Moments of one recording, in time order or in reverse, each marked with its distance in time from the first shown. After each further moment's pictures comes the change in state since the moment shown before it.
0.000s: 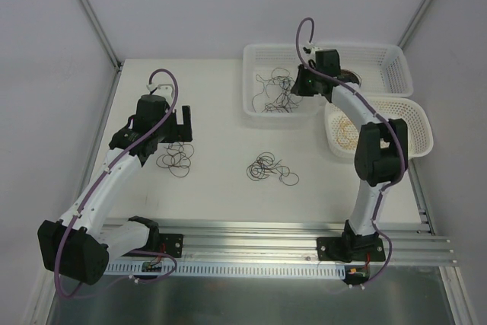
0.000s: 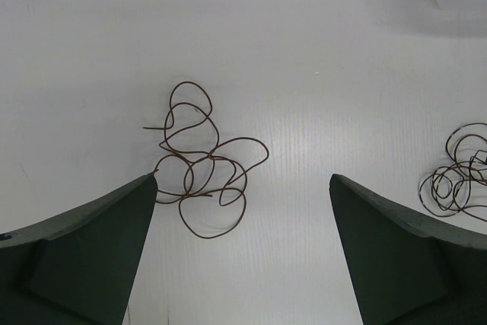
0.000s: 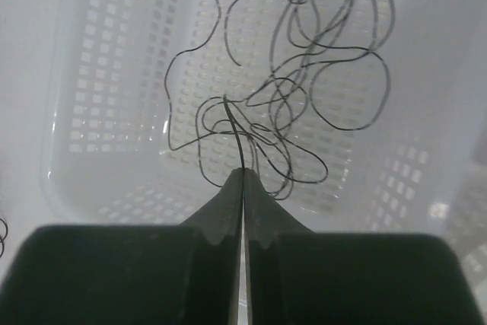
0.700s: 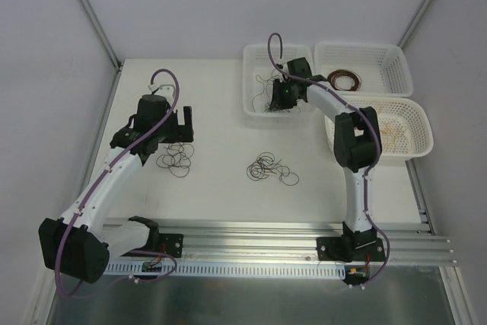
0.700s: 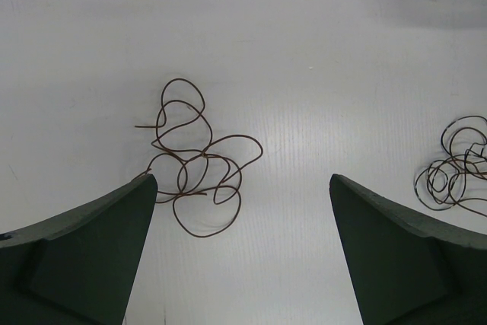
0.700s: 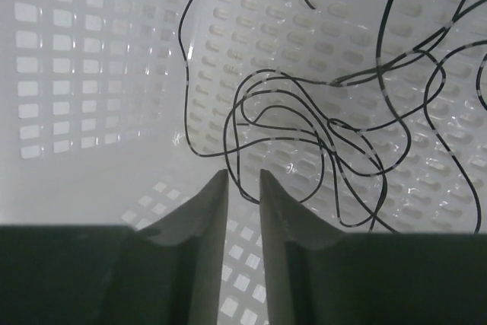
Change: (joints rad) left arm 0.000 0.010 0.000 -0.001 0.025 0.000; right arm 0.132 0.273 0.200 -0.158 -0.047 -0.011
